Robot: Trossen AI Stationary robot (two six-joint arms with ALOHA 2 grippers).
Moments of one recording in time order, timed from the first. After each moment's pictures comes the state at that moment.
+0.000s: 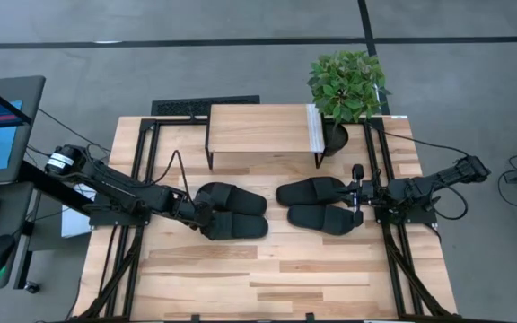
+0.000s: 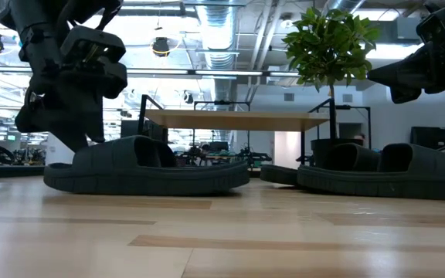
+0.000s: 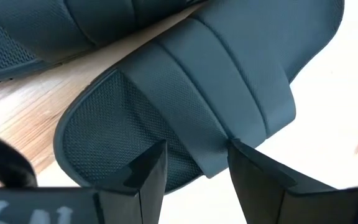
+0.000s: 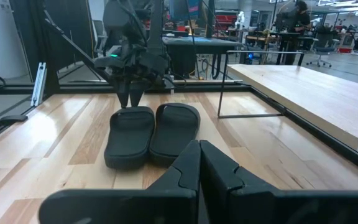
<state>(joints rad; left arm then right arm) -0.27 1.33 0.64 -0.33 -0.05 -1.22 0.34 0.15 0.00 0.07 0.45 -0.03</state>
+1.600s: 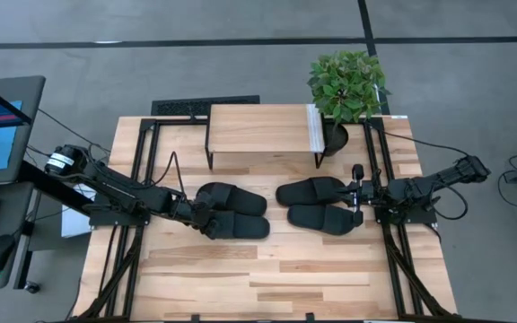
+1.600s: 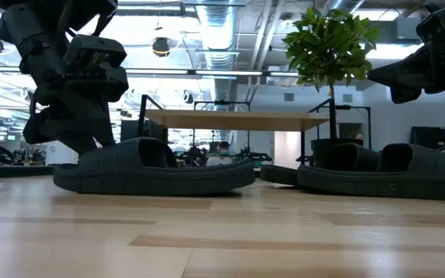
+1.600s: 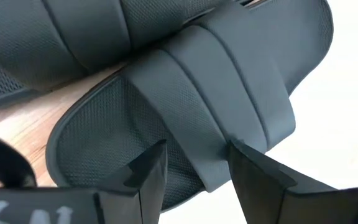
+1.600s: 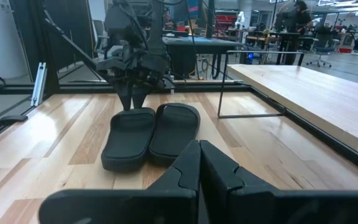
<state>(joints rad) -0.27 1.33 0.57 -0.18 -0.12 -1.19 0.34 0.15 0.00 0.07 0.45 -0.03</state>
